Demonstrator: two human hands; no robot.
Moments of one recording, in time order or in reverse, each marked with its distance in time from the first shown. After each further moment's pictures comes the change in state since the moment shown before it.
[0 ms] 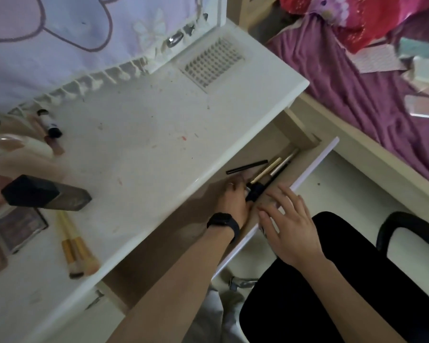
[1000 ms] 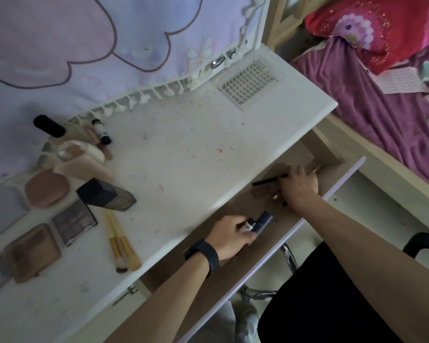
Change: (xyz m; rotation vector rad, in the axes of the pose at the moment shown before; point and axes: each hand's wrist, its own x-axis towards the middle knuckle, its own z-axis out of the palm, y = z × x) left_hand -0.081 -0.046 -0.077 -0.375 -0.270 -0.073; right_hand 0.145 -0.019 0.005 -0.759 -0.647 0.146
